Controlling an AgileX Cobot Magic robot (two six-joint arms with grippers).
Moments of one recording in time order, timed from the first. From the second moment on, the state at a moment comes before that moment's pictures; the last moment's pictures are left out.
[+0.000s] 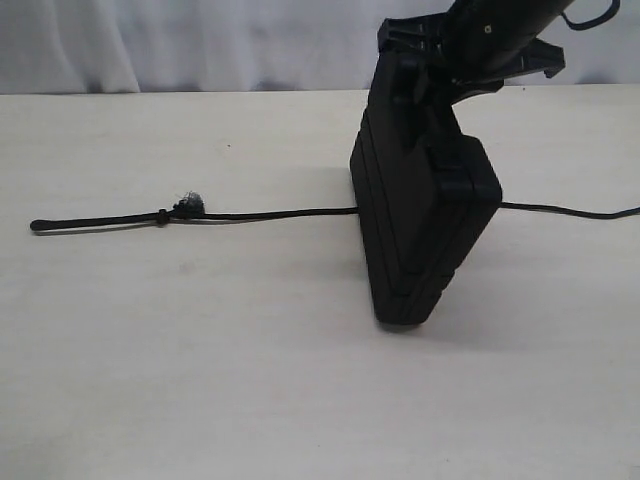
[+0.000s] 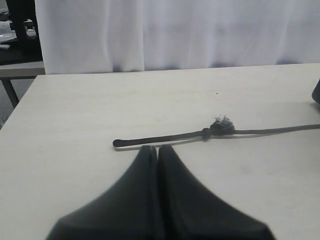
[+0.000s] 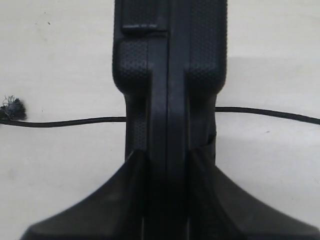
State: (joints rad) left arm -0.05 0.00 0.00 -0.04 0.31 0.04; right arm 0.31 1.79 -1.58 0.05 0.94 0.32
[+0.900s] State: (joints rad) left arm -0.05 0.00 0.00 -0.04 0.31 0.04; right arm 0.34 1.79 -1.58 0.03 0.93 0.35
